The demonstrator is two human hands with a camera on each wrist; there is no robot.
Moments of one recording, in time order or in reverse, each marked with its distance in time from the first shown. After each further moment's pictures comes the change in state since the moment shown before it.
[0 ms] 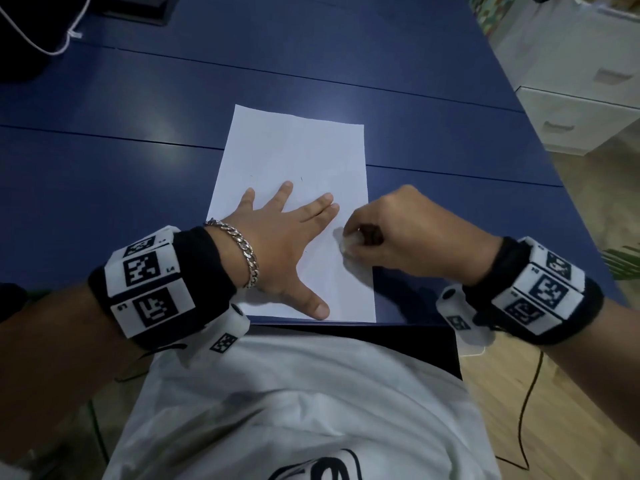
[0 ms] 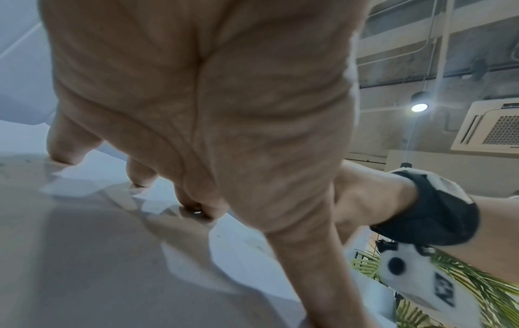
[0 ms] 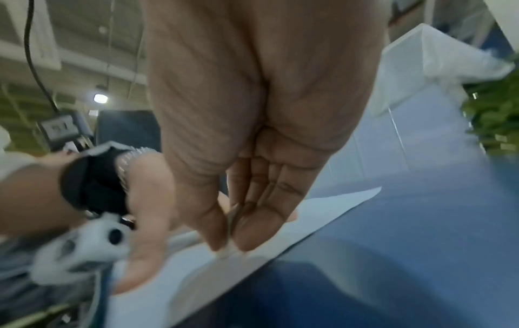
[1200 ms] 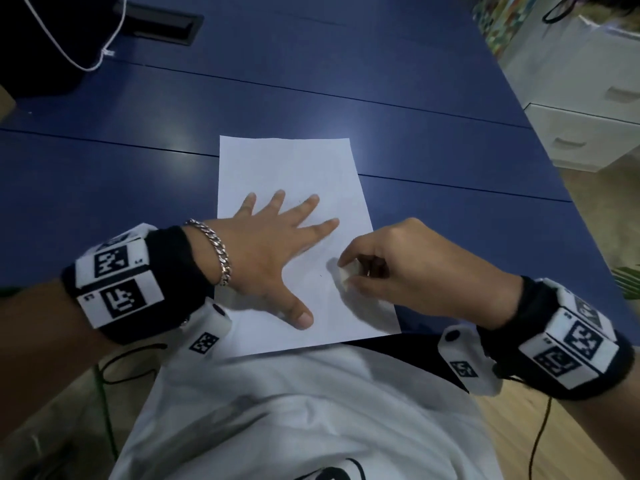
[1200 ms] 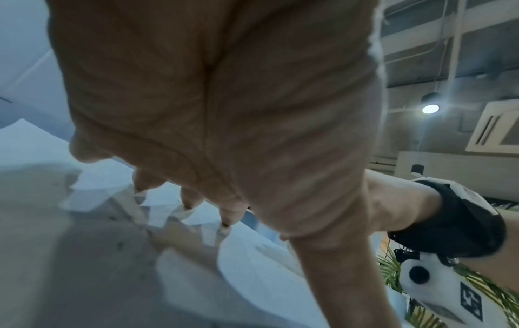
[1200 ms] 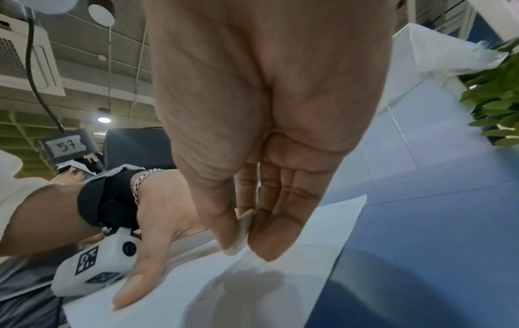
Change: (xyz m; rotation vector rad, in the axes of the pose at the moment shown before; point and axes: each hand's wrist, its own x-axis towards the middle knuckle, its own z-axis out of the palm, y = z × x) left_hand -0.020 -0.021 0.001 -0.025 0.007 0.037; right_hand -0.020 -0.021 0.004 0.128 -0.055 0.011
